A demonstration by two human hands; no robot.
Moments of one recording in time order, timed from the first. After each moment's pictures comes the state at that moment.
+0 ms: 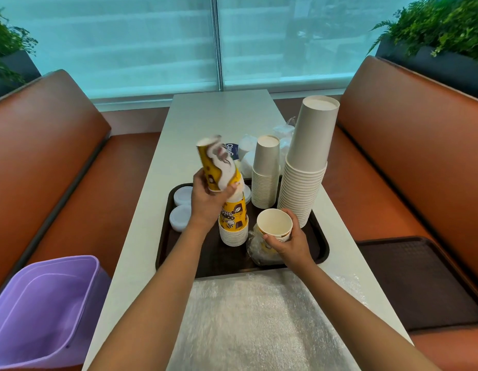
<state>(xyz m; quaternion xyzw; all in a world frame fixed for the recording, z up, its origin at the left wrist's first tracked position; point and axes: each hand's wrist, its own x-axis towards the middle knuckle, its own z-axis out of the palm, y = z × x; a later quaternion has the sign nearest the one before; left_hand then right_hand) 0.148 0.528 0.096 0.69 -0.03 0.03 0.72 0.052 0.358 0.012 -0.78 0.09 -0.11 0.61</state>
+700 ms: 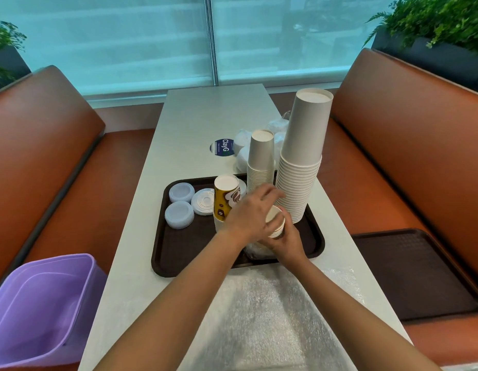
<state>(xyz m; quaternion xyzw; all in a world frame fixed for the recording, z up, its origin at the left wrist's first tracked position) 0.104 0.473 0.092 0.84 -0.43 0.16 0.27 0.049 0.359 0.009 -0.77 0.09 -0.09 0.62</state>
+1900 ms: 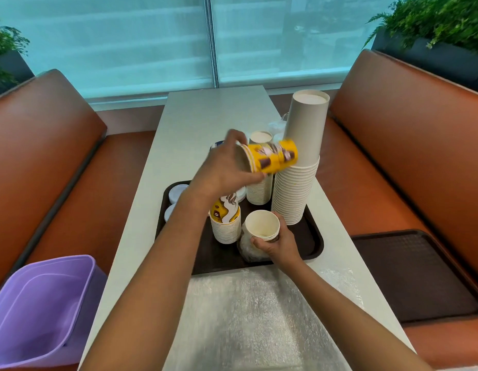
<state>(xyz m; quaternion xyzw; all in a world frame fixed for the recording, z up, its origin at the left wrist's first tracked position) 0.127 0.498 0.193 0.89 -0.23 0.00 0.39 0.052 0.364 0.001 -0.76 0.11 -0.08 0.63</state>
